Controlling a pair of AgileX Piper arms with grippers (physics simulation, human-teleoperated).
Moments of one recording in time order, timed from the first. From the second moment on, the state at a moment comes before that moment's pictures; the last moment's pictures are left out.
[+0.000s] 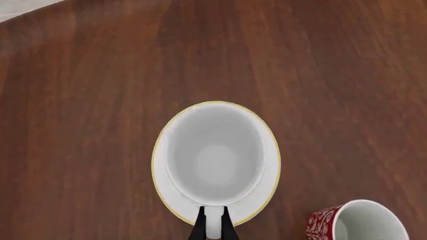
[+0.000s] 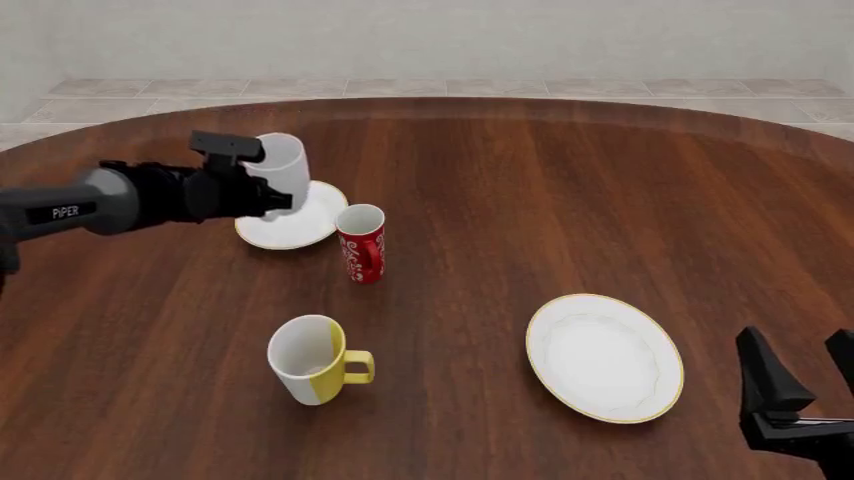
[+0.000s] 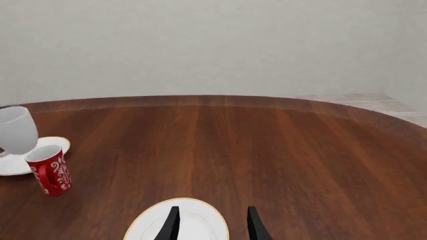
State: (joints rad) left arm -0.09 1.96 -1.32 0.09 0.07; right arm -0.02 0.23 0.00 -0.20 0.02
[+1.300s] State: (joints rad) left arm -0.09 2.06 -1.37 0.10 0.09; right arm -0.01 0.26 -0.01 -0.22 0.02
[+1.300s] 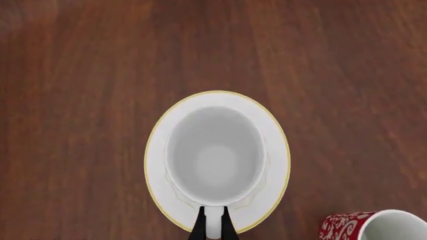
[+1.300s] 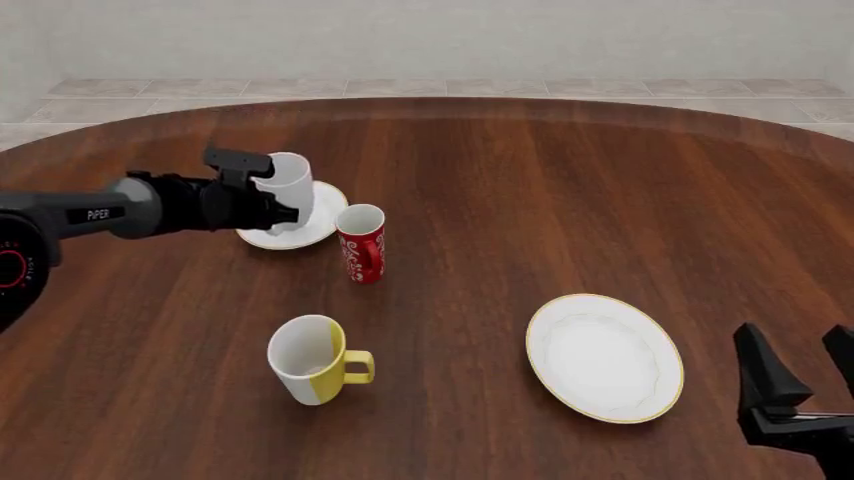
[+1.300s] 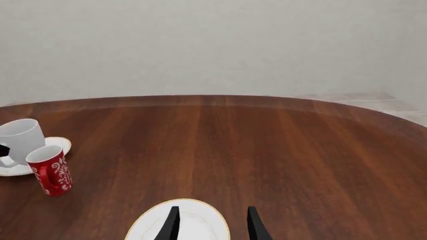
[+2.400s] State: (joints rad) left arm -0.08 2.02 -1.36 0.07 0.13; right arm -0.01 0.28 -0.01 -0.24 0.02
